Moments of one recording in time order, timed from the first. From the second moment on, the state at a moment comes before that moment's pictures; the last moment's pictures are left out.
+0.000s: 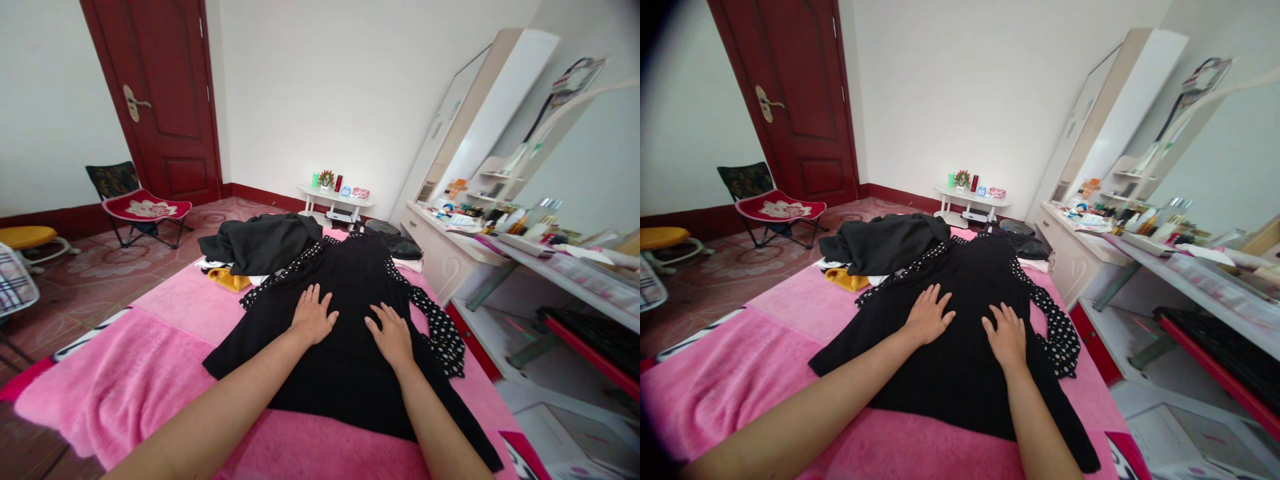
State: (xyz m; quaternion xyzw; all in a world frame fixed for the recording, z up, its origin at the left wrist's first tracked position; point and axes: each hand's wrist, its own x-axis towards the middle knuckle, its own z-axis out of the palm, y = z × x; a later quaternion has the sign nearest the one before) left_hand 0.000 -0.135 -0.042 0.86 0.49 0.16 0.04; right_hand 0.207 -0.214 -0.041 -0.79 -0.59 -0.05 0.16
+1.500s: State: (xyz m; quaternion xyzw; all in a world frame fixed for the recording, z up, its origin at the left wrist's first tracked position) left_hand -0.001 -0.135 -0.041 0.86 0.48 0.16 0.04; right_hand 0.205 -0.215 -0.038 -0.79 -0.59 -0.05 0.16
